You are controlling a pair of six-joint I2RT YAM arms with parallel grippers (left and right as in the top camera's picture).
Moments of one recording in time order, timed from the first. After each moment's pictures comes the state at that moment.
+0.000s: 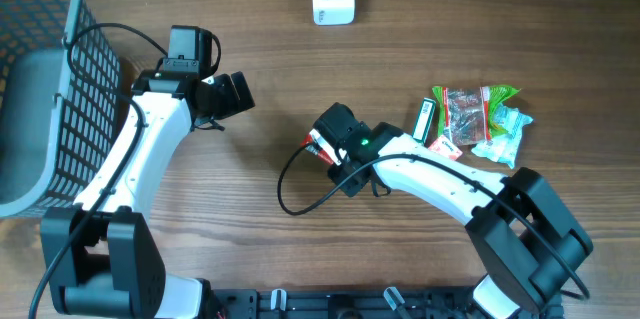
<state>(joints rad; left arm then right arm) -0.10 1.63 1.17 -0.76 0.00 -0.45 0.75 1.77 1.03 -0.63 0.04 -0.07</state>
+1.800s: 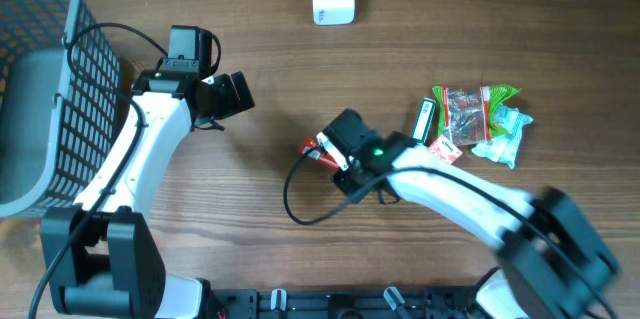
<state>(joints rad) -0.10 1.63 1.17 -0.76 0.00 -0.45 0.75 1.63 0.95 -0.61 0.00 -0.03</state>
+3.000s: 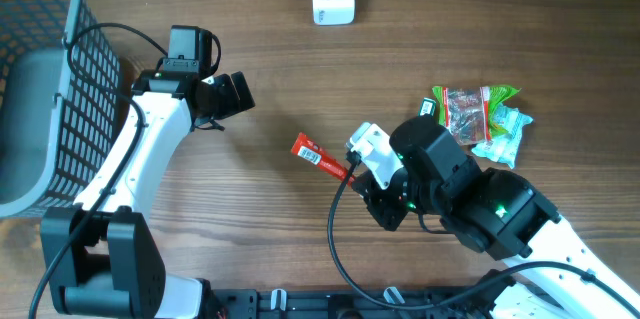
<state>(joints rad) -0.10 1.63 1.17 -0.76 0.00 -0.45 0.75 1.08 1.05 -0.90 -0.26 0.01</state>
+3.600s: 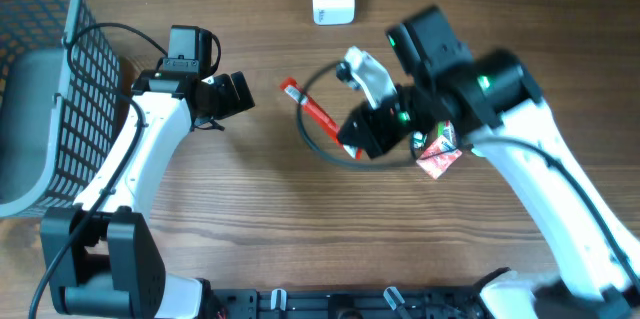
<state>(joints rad) -0.10 1.63 1.17 -0.76 0.00 -0.45 0.54 1.57 1.71 -1.34 -0.59 -0.04</state>
